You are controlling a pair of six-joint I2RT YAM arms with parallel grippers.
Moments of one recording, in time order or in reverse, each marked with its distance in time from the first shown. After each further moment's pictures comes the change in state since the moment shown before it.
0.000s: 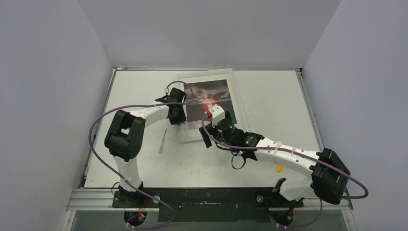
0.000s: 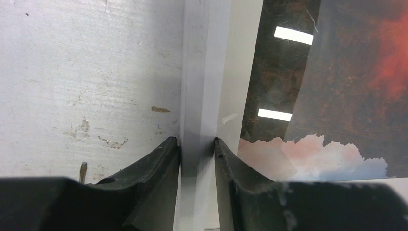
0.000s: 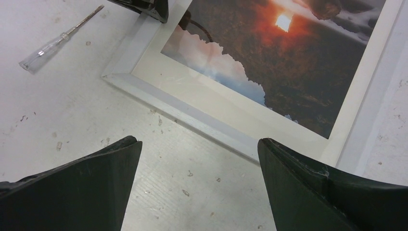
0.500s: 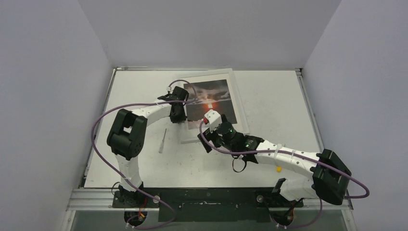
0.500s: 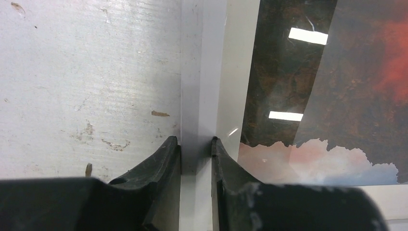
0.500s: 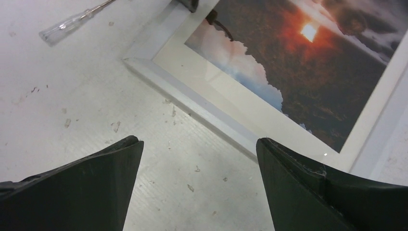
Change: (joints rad) left arm -0.025 0.033 0.071 -0.076 -0.065 0.026; right arm 0.016 -0.032 -0.044 0.037 -0.061 -0.066
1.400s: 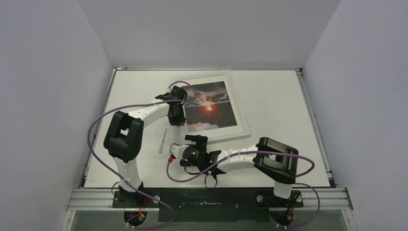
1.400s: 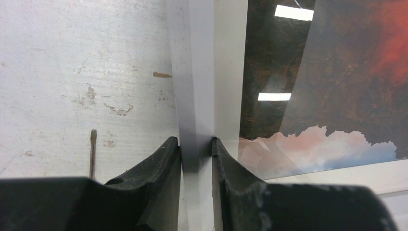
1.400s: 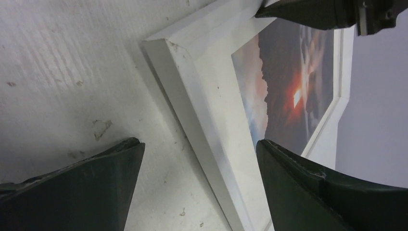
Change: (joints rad) left arm 0.001 -0.053 0.002 -0.106 0.071 0.021; right arm 0.290 0.503 0.132 0.168 0.340 -0.600
